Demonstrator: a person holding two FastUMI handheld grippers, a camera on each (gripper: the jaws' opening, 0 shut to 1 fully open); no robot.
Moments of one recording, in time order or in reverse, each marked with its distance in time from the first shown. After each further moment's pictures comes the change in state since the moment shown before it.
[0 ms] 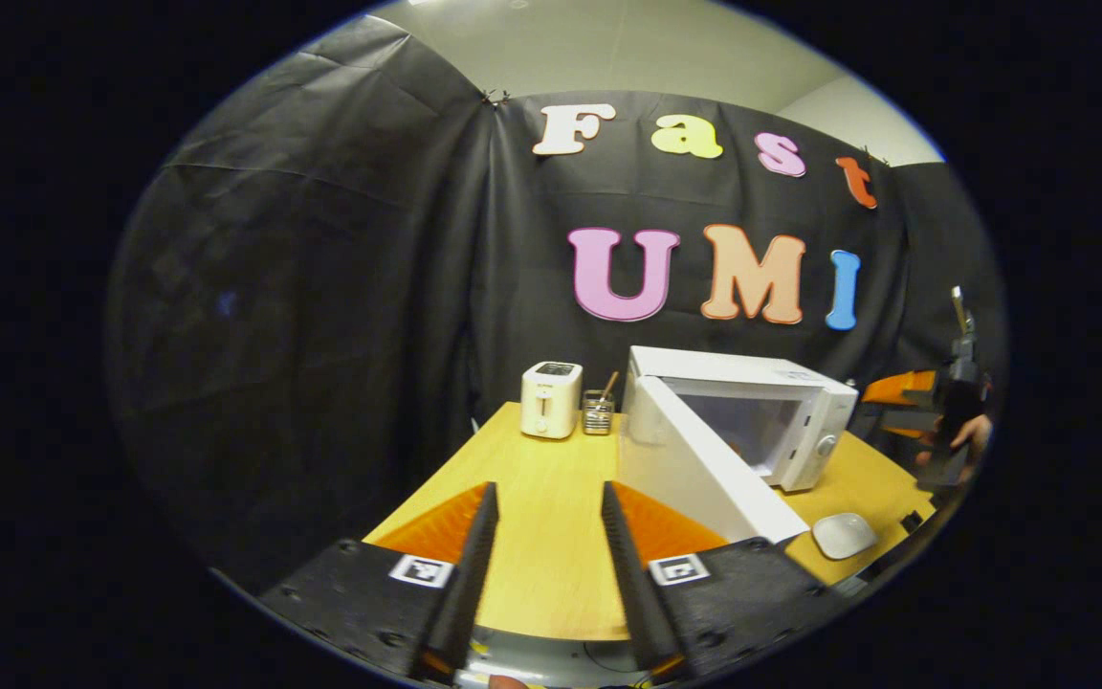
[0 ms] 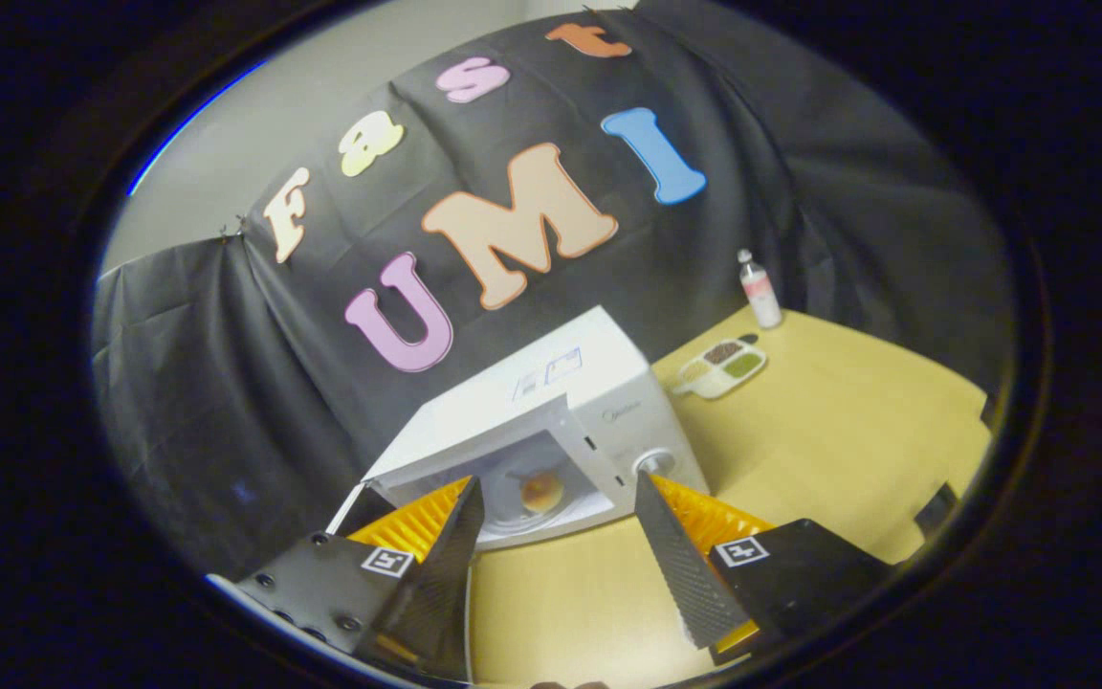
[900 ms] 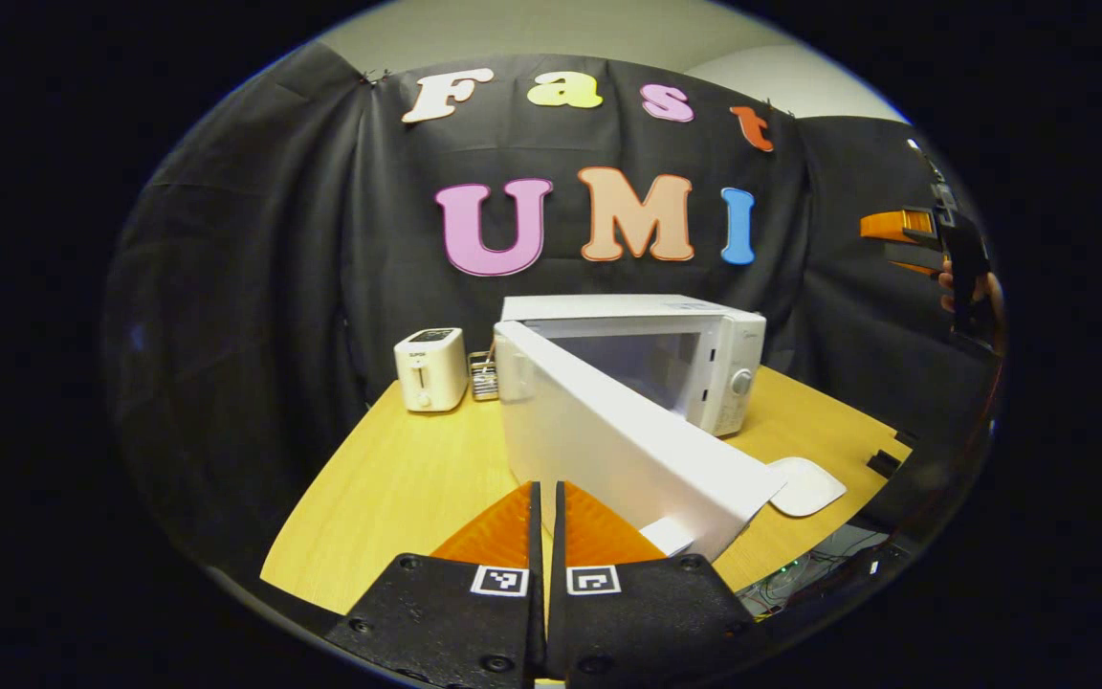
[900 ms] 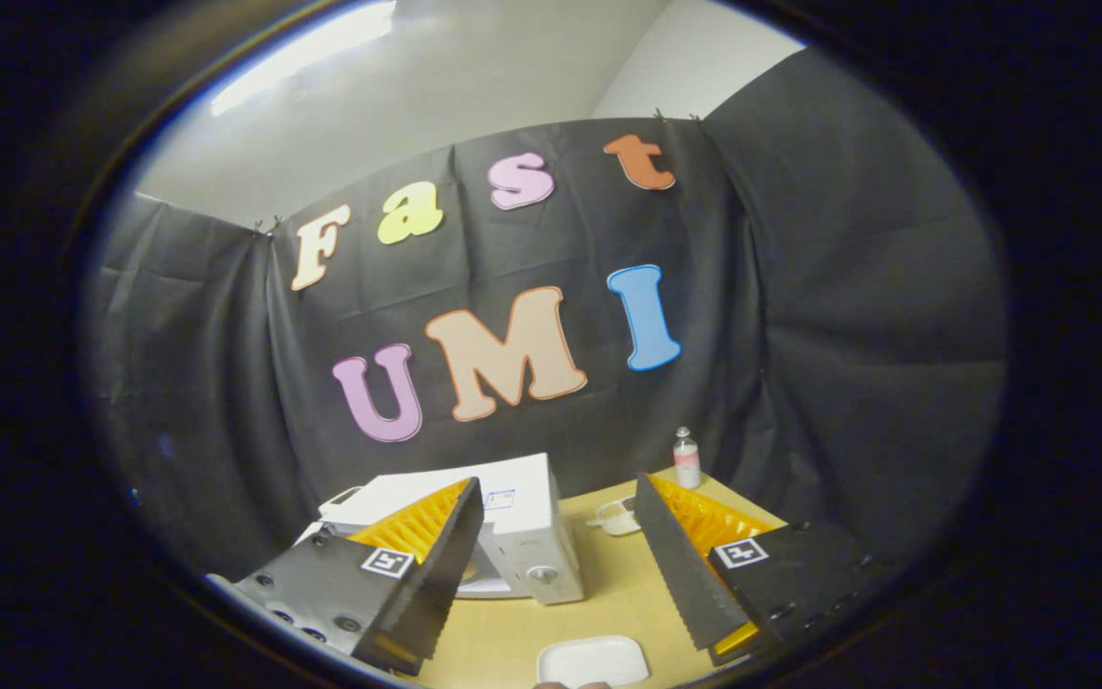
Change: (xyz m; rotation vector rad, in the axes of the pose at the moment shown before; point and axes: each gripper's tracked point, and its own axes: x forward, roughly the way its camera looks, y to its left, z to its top) left arm 0.023 -0.138 -0.049 0.145 0.099 -0.370; right arm -0.101 -0.030 0.154 -0.226 -0.303 -0.111
